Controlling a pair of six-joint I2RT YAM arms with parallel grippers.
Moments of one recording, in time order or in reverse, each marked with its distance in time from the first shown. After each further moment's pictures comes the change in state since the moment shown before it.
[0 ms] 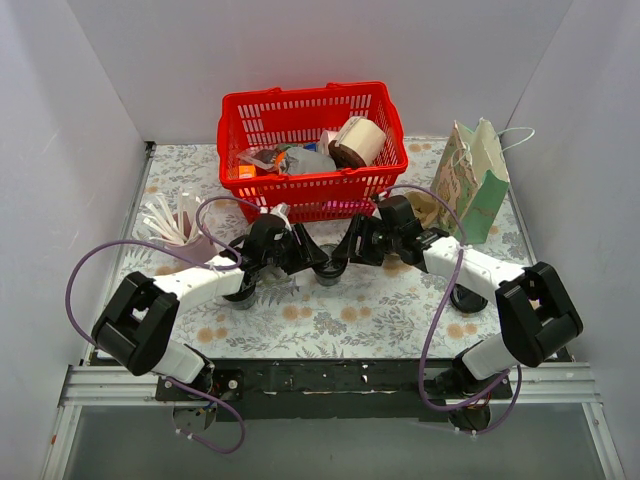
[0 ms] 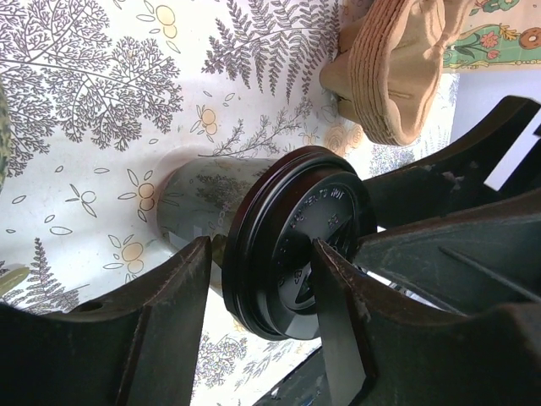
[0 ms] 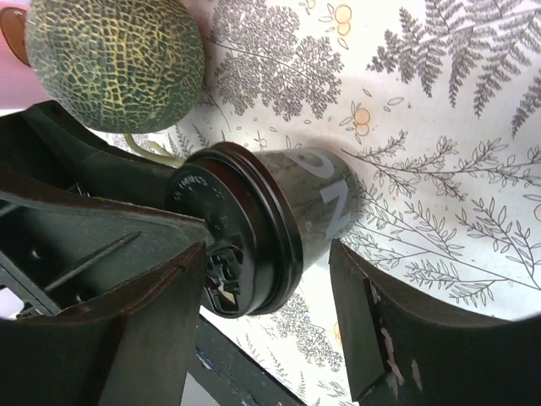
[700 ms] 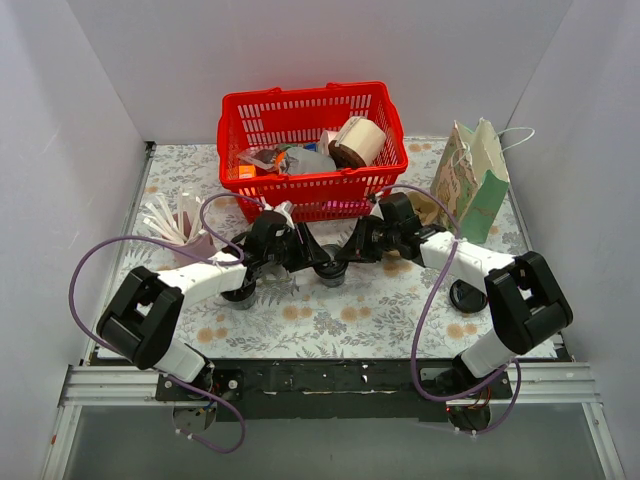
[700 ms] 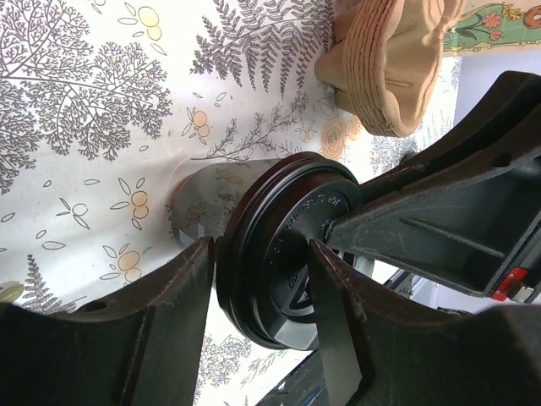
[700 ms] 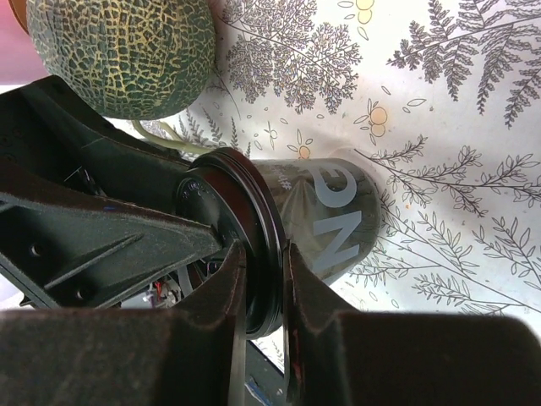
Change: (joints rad) left arm 0.009 0.037 0.026 0.006 0.051 0.045; right arm -0.033 0.077 0.034 0.018 -0.133 -0.038
